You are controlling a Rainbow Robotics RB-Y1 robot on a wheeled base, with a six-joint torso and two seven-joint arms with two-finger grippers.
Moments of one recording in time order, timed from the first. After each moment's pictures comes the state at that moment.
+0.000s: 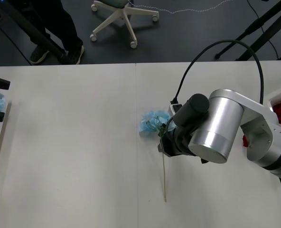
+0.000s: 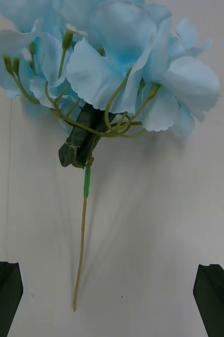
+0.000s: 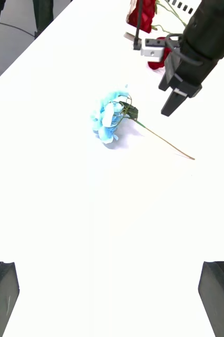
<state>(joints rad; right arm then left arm) -0.62 -0.64 0.81 -1.99 -0.63 1.51 0.68 -0.37 0.82 0.50 -1.55 1.67 1.91 -2.61</state>
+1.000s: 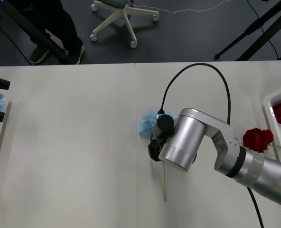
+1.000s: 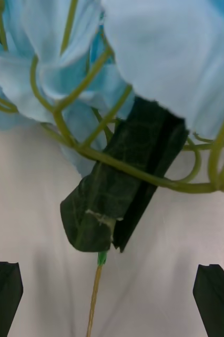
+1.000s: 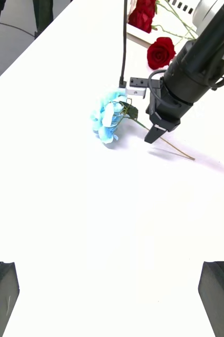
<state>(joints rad) -0.62 -0.45 0.92 -1.70 -0.42 1.42 0.68 -0.37 0.82 0.50 -1.55 1.67 1.91 -2.61</state>
